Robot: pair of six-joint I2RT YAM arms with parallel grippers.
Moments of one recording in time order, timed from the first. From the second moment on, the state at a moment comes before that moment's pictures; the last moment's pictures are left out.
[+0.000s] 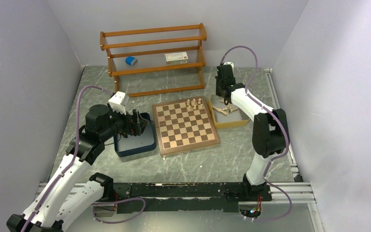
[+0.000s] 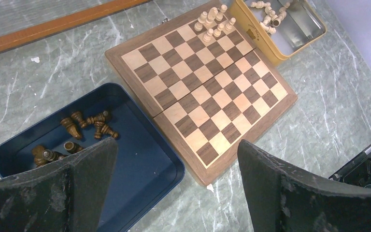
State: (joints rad) left arm -0.39 0.74 0.75 -0.39 0.18 -0.24; right arm 0.28 1.83 1.35 -0.27 0.32 0.16
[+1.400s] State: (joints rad) left arm -0.39 0.64 0.75 -0.41 0.06 -0.24; right arm 0.89 2.21 1.78 -0.44 0.30 0.27
